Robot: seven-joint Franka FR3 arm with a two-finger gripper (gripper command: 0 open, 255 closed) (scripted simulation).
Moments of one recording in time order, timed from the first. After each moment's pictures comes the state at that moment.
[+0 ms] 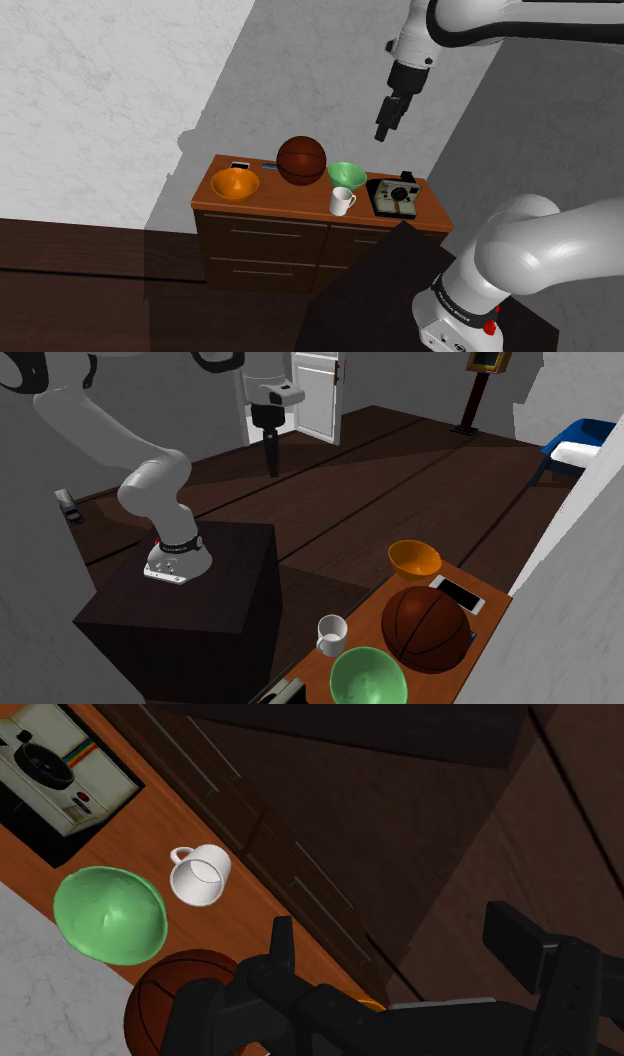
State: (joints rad) arm -0.01 -0.74 -0.01 -2.44 0.00 1.71 -0.23
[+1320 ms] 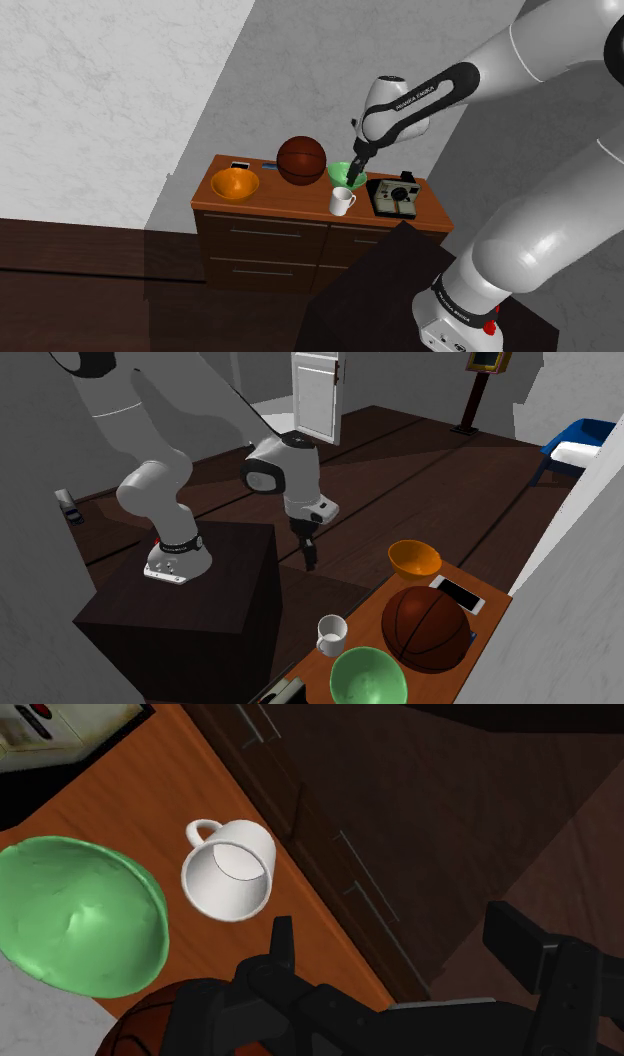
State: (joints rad) arm -0.05 -0.18 -0.17 -2.64 -0.08 2.50 -0.47
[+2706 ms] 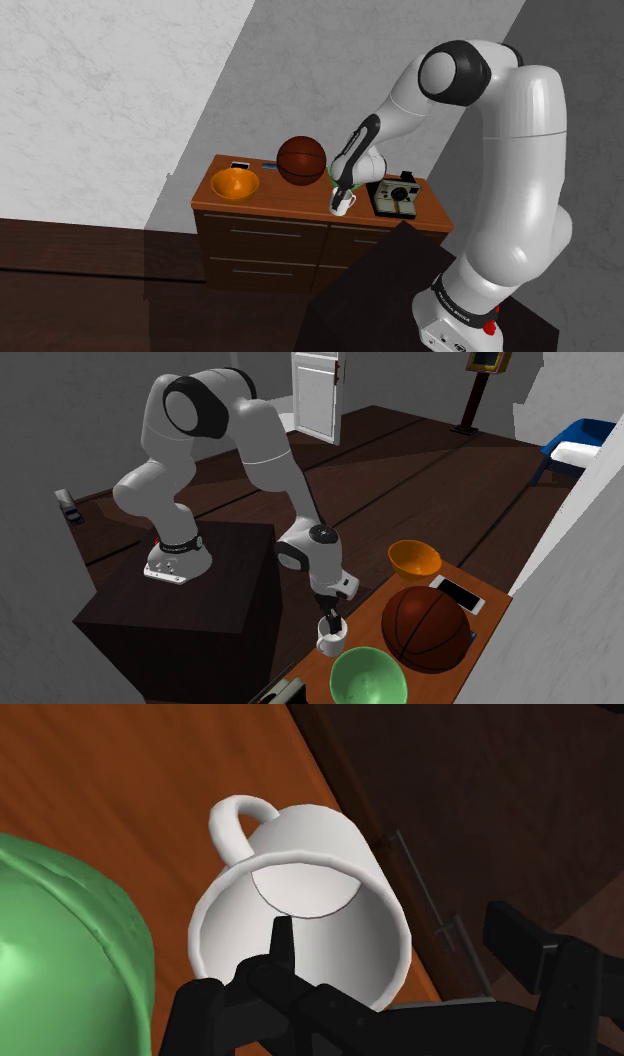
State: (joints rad) arm -0.19 0.55 -0.09 -2.35 0.14 2.98 -0.79
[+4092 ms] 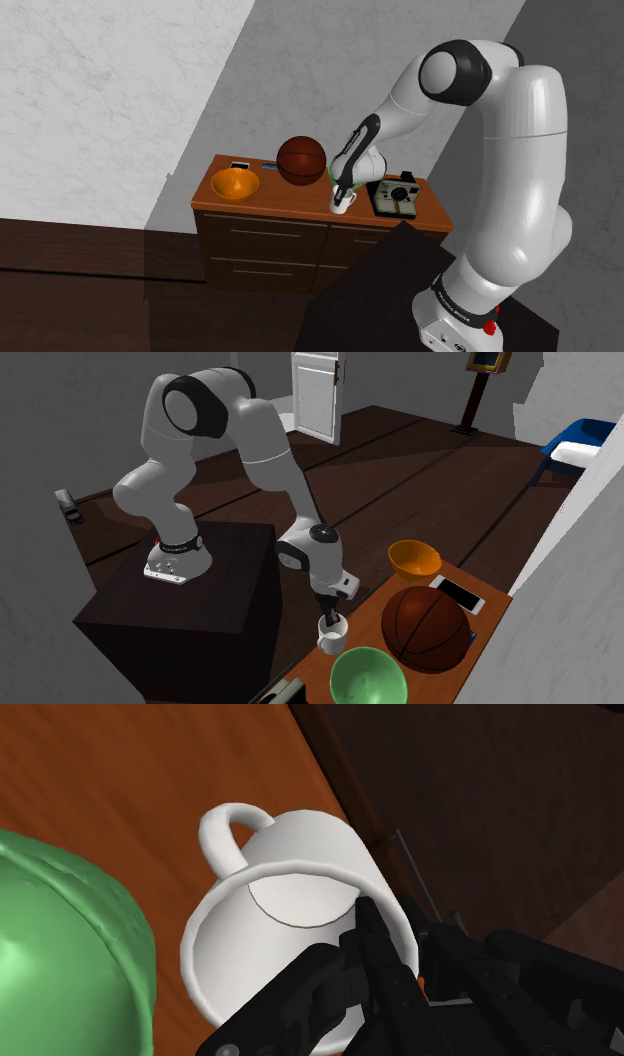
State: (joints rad) arm -0.19 0.54 -0.09 -2.35 0.14 2.97 -0.79
